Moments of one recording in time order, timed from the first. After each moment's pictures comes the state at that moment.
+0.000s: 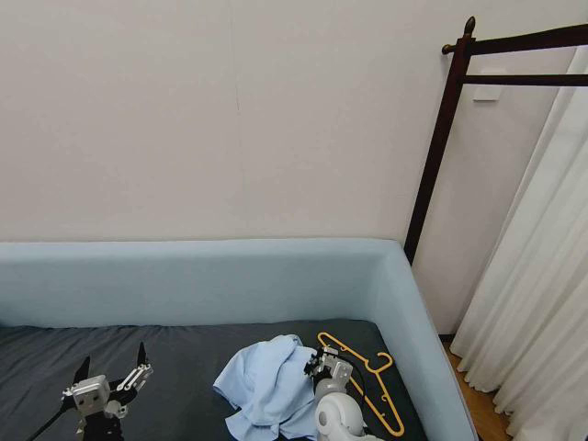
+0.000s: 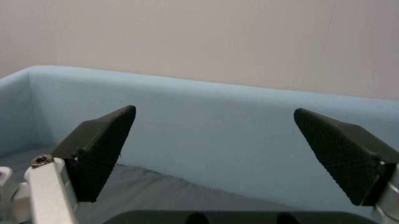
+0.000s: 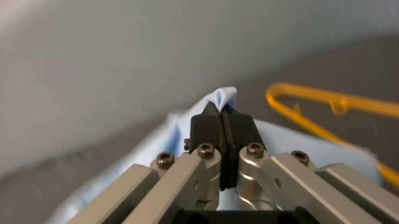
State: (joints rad) left arm 1.58 -1.28 -0.64 -2.08 -0.29 -0.11 -0.37; right arm -0.82 1.44 -0.01 1.35 0.78 -0.06 0.44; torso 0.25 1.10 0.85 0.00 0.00
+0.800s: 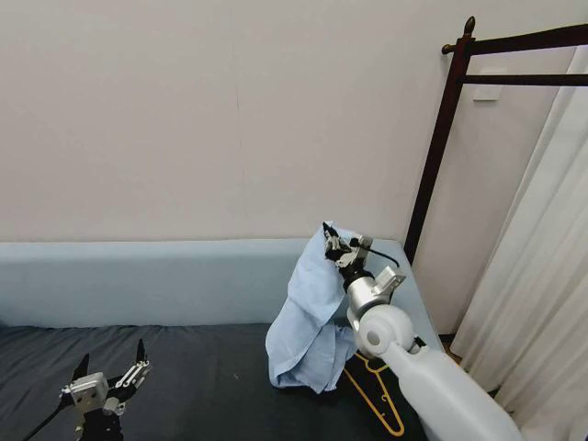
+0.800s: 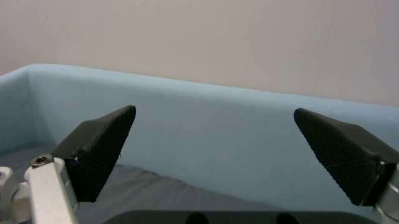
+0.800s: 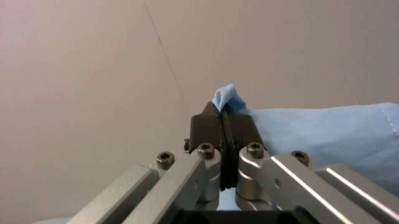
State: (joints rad) left arm 1.57 -1.28 -0.64 -2.08 -0.31 -0.11 -0.38; right arm -0.45 1.09 -0.11 1.66 1.01 0.13 0.26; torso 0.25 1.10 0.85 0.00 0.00
